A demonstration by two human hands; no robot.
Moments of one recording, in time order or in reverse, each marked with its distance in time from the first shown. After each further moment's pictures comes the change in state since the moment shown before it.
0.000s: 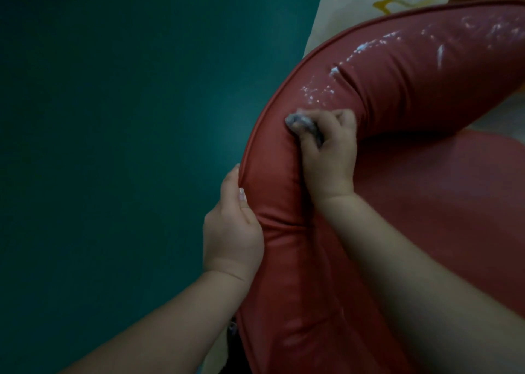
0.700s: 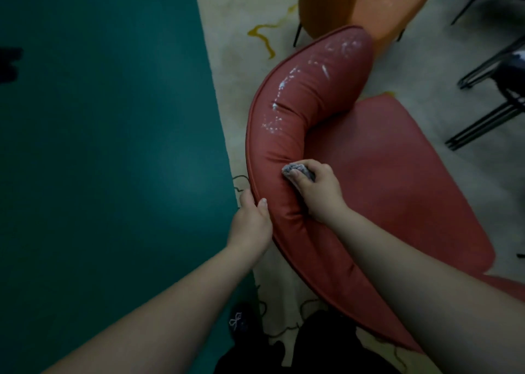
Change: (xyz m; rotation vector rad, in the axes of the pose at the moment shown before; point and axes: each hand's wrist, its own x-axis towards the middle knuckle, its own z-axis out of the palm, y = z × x) left_hand 0.066 -0.005 -0.042 -0.038 -0.824 0.066; right_hand -0.063 -0.053 -0.020 -0.116 0.093 0.584
